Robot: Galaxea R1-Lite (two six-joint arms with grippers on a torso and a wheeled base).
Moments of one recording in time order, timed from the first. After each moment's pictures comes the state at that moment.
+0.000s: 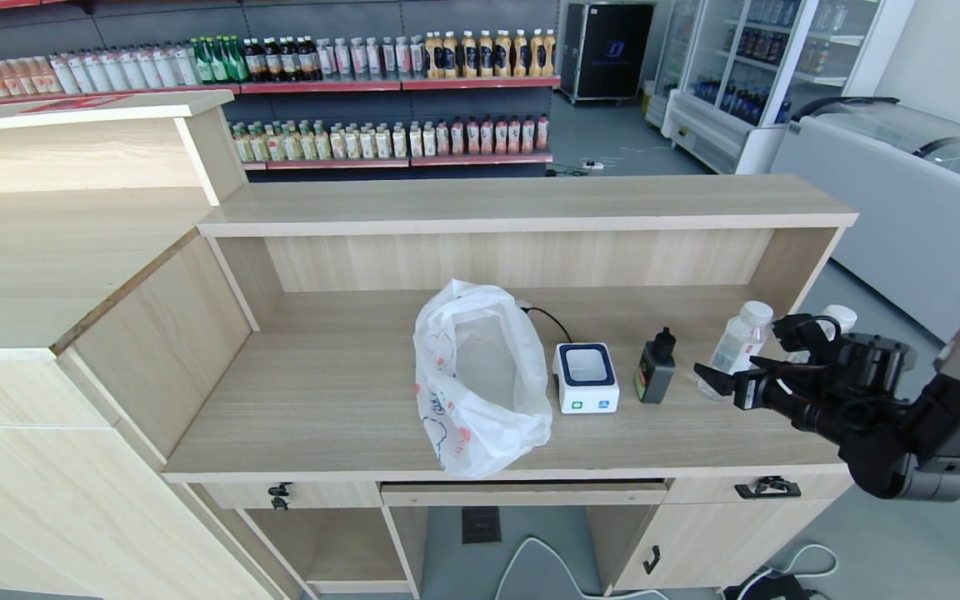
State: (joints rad) left arm 0.00 0.00 0.00 0.00 0.04 -0.01; right arm -0.11 2.29 -0.79 -1.27 0.35 -0.09
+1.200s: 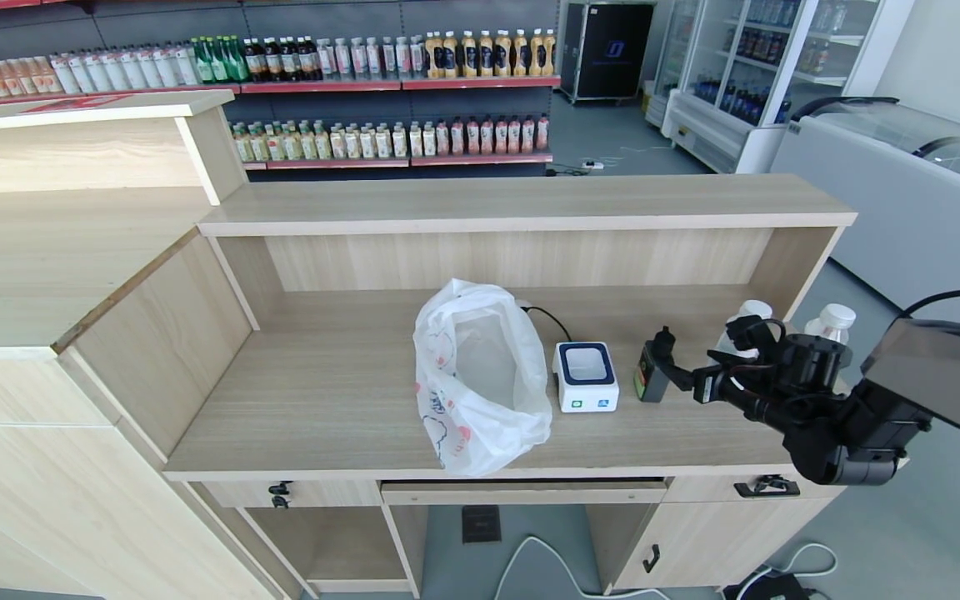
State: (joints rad) left arm 0.00 0.00 0.00 0.00 0.04 -0.01; right arm -0.05 2.46 -1.01 -1.27 0.36 -0.09
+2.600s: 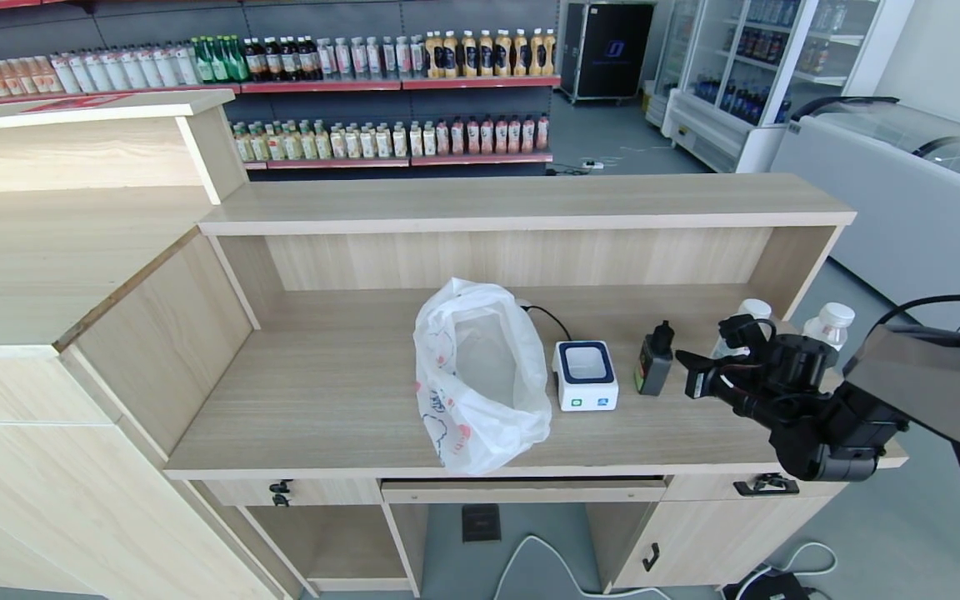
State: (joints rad) left arm 0.00 0.00 0.00 0.00 0.04 -0.01; right arm -0.04 2.52 -1.09 -1.30 0.36 -0.07
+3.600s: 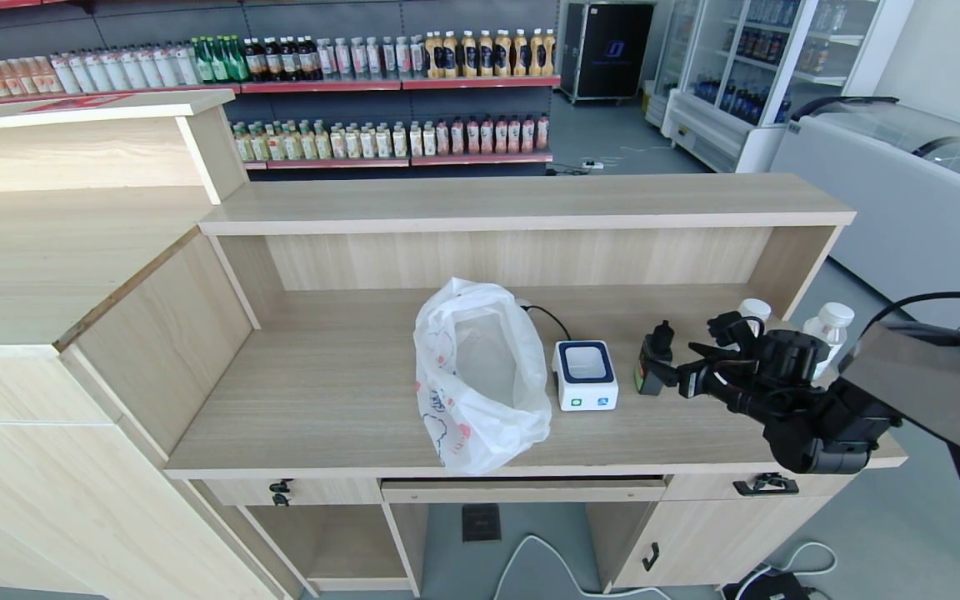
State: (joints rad) left arm 0.00 0.00 0.00 0.00 0.04 -0.01; right arm -0.02 2.53 -1.14 -1.24 0.42 -0.12
